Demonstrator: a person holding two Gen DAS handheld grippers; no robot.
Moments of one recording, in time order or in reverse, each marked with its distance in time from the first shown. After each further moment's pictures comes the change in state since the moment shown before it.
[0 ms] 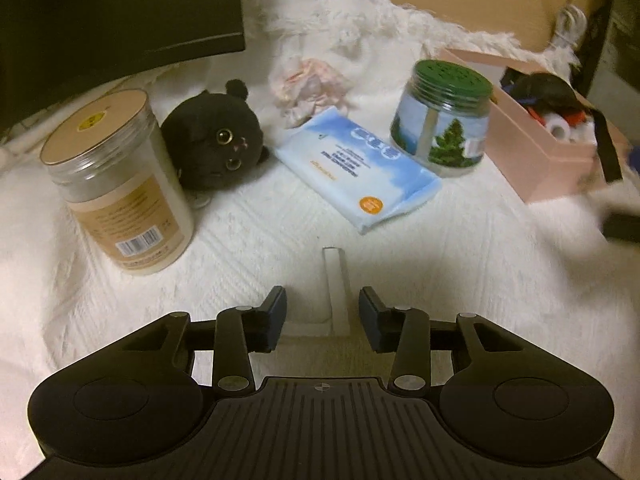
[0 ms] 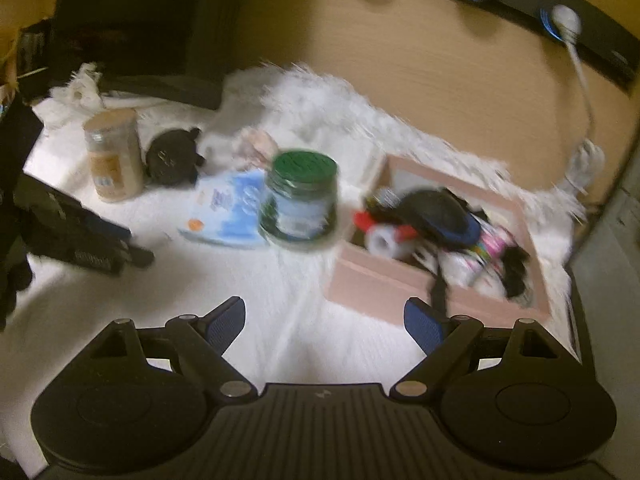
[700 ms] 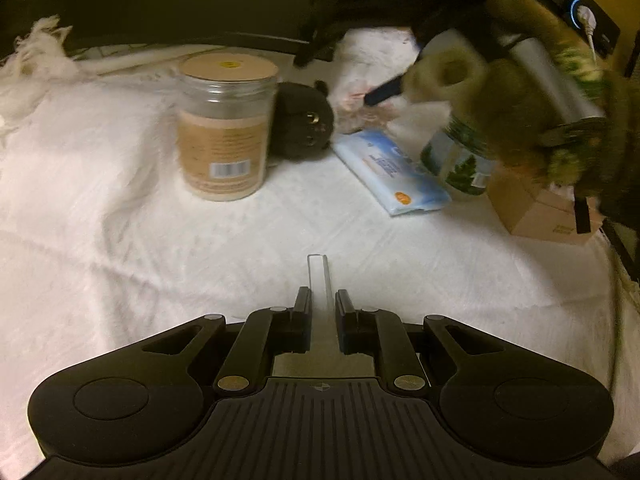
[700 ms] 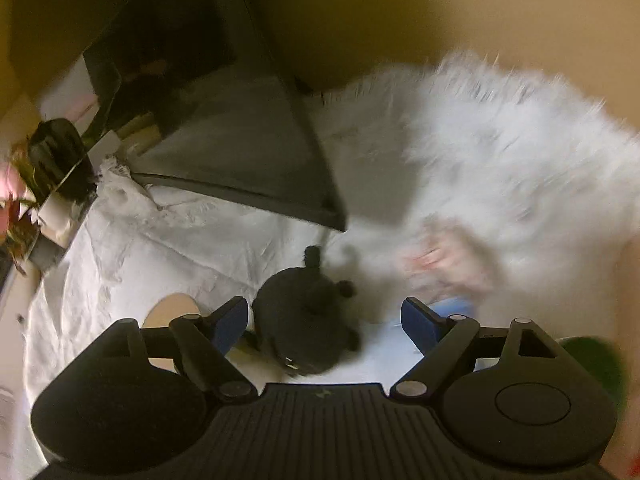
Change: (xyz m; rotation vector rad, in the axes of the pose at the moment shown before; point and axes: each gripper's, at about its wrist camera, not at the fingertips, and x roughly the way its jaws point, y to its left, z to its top) left arm -0.057 0.047 -0.055 -0.268 -0.096 -0.062; right arm 0.190 0.050 0.186 0.352 0.276 0.437
